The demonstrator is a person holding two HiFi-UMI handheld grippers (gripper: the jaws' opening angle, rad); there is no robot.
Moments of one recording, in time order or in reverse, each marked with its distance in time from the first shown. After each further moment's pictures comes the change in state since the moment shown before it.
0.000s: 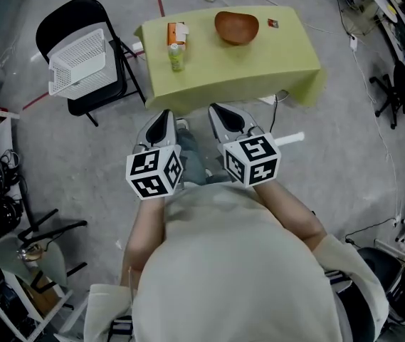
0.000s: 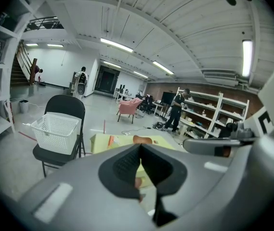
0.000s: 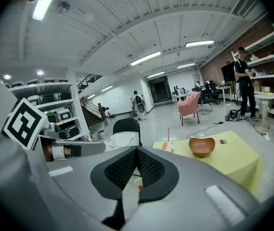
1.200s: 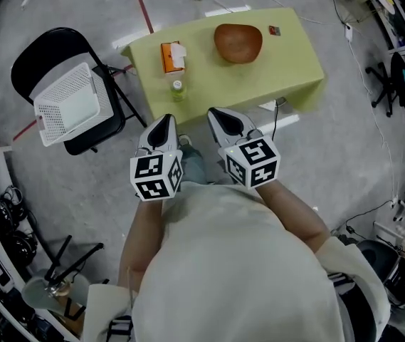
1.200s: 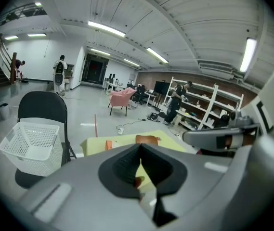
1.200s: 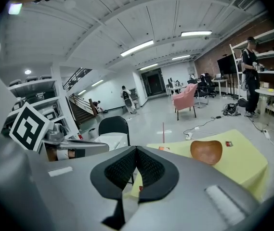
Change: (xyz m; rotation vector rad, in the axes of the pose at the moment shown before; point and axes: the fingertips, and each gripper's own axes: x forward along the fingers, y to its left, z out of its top) left arm 0.181 0.082 0.069 0.073 0.143 -0.120; right arm 0.176 -0.073 0.063 0.060 0.093 -0.061
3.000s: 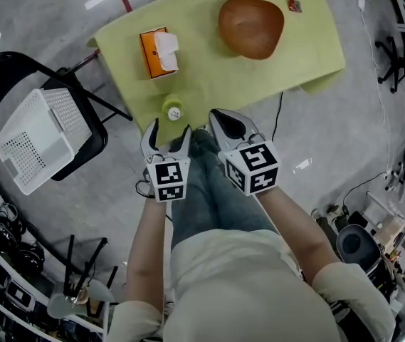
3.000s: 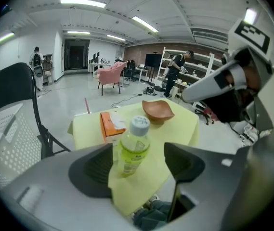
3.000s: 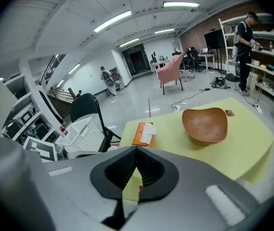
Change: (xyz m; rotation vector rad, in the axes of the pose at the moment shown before) left arm 0.209 0.077 -0.143 0.185 0.267 -0.052; right arm 0.175 -0.116 -0.096 0.168 0.263 -0.116
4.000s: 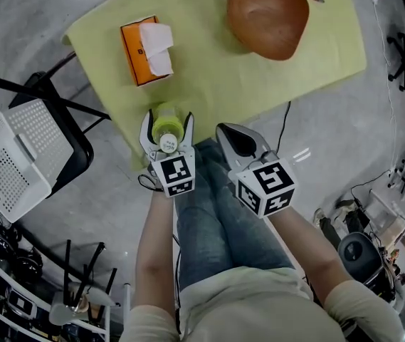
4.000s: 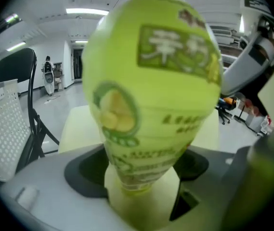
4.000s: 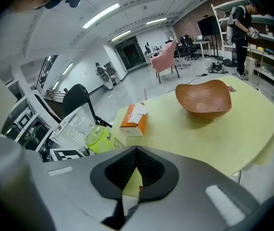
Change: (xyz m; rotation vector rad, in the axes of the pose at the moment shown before) left arm 0.124 0.025 -0.054 0.005 -0.099 0.137; right arm 0.061 -0.047 -0.072 0.086 0.078 0.018
